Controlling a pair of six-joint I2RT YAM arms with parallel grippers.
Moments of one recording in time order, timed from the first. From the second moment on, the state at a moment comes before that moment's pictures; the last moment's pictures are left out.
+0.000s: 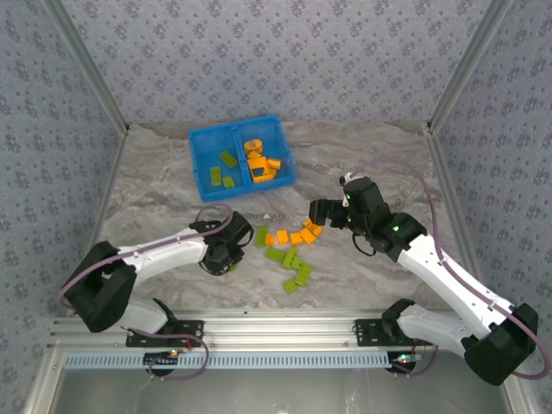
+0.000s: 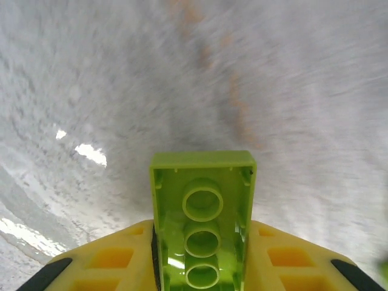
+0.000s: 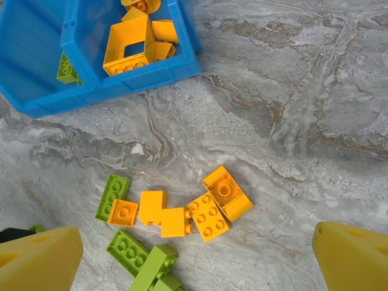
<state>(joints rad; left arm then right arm) -0.79 1.39 0.77 -0.73 -0.15 -1.39 0.61 1.03 0.93 -0.61 0.10 0.51</state>
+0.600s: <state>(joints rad) -0.46 1.65 1.43 -0.76 -0.39 -0.80 0.60 1.01 0.93 -0.64 0.10 0.51</state>
